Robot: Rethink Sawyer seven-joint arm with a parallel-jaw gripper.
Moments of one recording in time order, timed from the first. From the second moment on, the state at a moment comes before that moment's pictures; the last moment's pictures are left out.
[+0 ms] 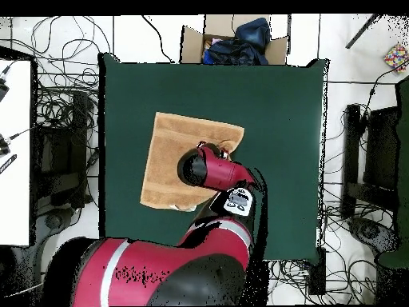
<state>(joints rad) -0.02 -0.26 -0.28 1.55 0.16 0.06 1.81</state>
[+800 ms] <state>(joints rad) -0.05 -0.17 -0.43 1.50 0.02 -0.10 1.81</state>
